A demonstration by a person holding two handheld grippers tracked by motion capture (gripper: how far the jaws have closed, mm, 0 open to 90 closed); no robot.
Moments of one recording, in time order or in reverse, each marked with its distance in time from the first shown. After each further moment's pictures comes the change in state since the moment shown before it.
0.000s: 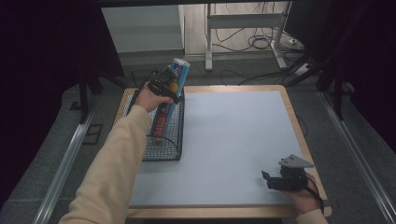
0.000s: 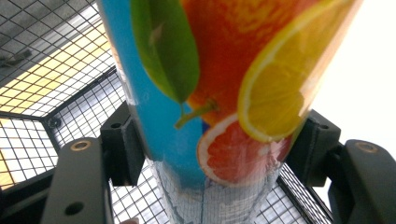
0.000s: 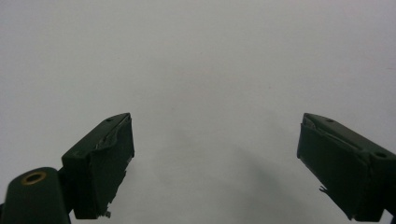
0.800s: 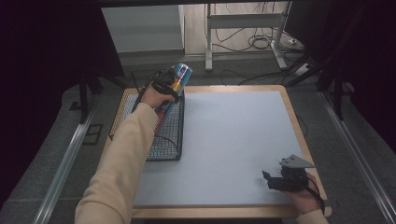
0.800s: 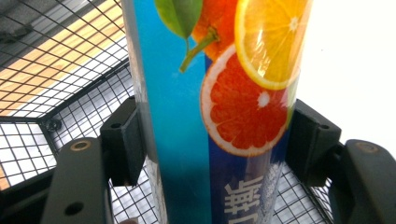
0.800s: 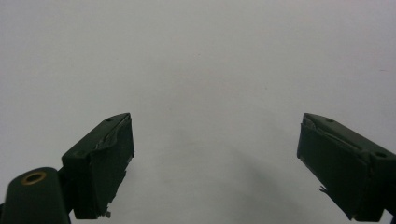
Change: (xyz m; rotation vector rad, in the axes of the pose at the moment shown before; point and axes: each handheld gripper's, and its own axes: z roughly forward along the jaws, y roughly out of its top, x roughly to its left) left arm 0.019 0.013 0.050 0.098 0.045 -0.001; right arm 0.000 0.000 -0.002 -0.004 -0.009 -0.002
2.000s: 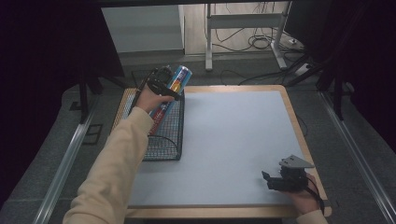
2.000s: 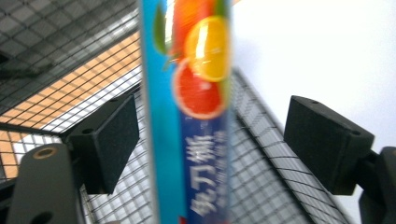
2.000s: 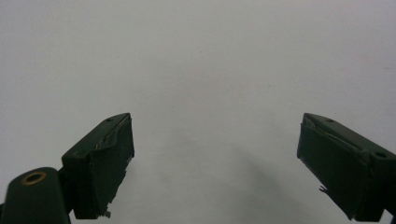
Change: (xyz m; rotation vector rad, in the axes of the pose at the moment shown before) left arm -0.016 -0.022 -0.047 -0.217 -0.002 -0.006; right arm 0.001 -0.001 0.000 0.006 0.004 0.000
